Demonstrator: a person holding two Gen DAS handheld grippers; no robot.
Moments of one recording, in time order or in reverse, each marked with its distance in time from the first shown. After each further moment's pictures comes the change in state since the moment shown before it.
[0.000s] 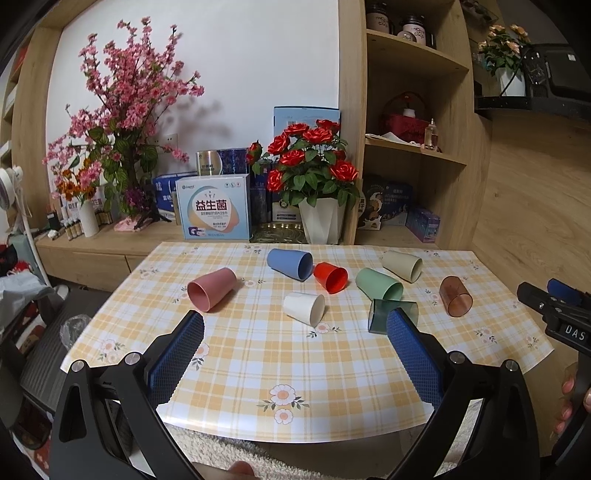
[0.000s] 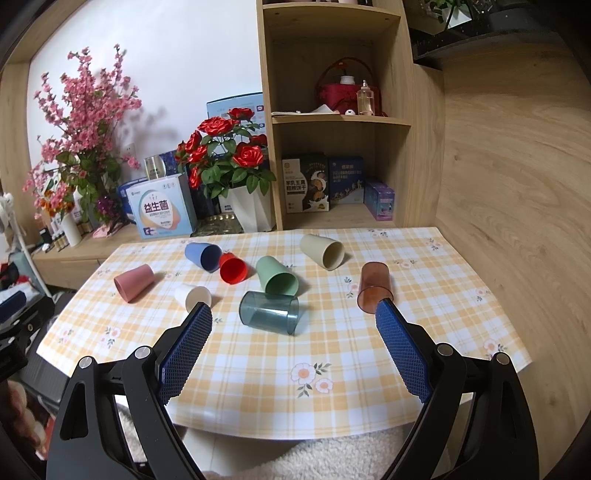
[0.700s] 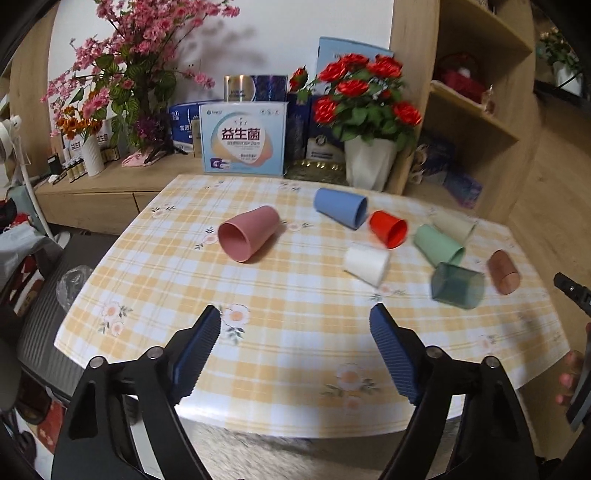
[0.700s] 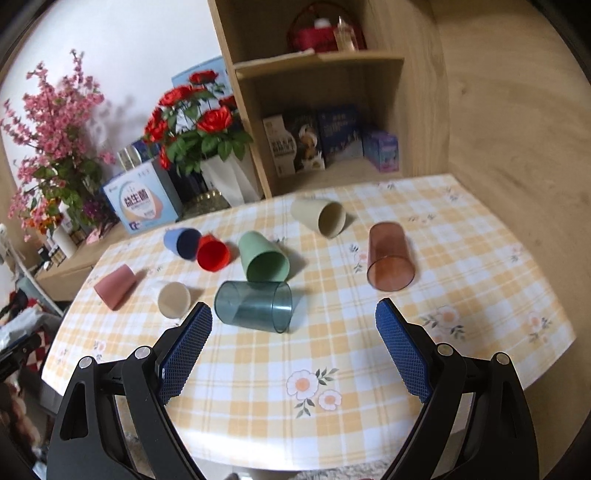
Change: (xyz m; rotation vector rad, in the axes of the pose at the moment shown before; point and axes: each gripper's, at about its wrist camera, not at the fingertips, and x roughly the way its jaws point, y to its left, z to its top) left arm 0.097 0.103 -0.010 -0.077 0.256 0.039; right arm 0.115 -0.041 -0.002 0.143 0.156 0.052
